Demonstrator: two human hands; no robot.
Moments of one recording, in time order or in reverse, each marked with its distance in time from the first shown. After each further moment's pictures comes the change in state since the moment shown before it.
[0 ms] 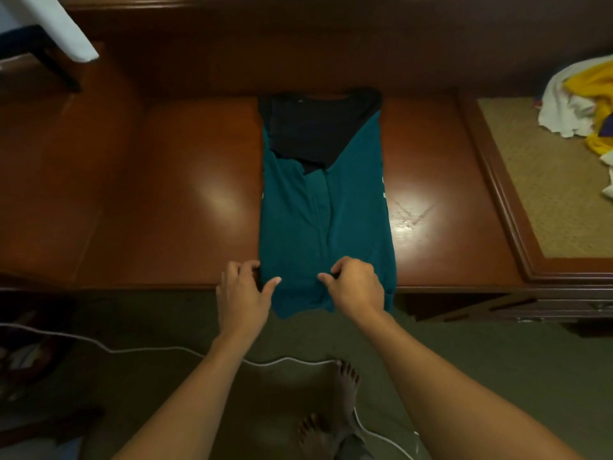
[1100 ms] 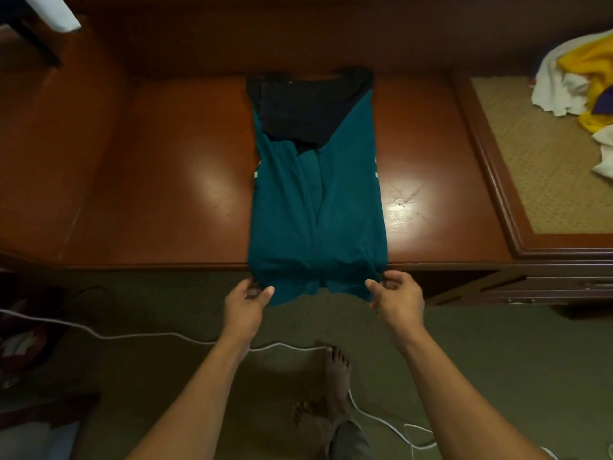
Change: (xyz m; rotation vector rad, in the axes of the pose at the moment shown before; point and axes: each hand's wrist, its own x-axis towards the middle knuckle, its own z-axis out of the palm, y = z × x) left_hand -0.045 -0.021 0.042 -0.790 -0.228 -0.472; right_hand -0.031 0.110 0.002 0.698 0.142 0.363
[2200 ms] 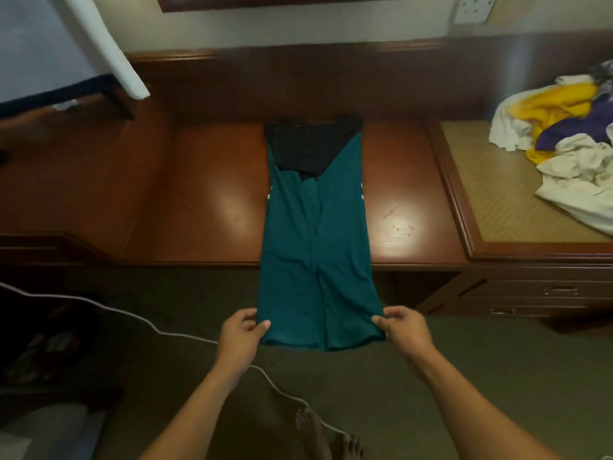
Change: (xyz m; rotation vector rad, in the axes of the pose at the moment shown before) left_hand -0.141 0.025 -0.038 0.129 0.015 -0.035; right_hand -0.081 0.007 -0.088 -0.085 -0.215 0.060
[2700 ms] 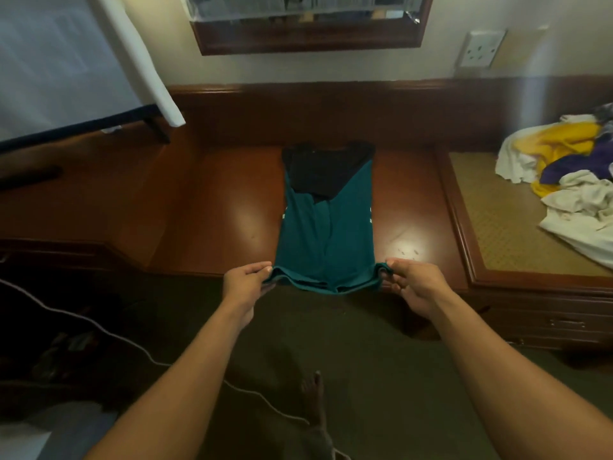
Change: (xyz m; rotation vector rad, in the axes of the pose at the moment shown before) left_hand 0.008 0.127 -0.012 -0.374 0.091 0.031; right_hand 0.003 -0.152 -0.035 0.449 -0.123 0.041
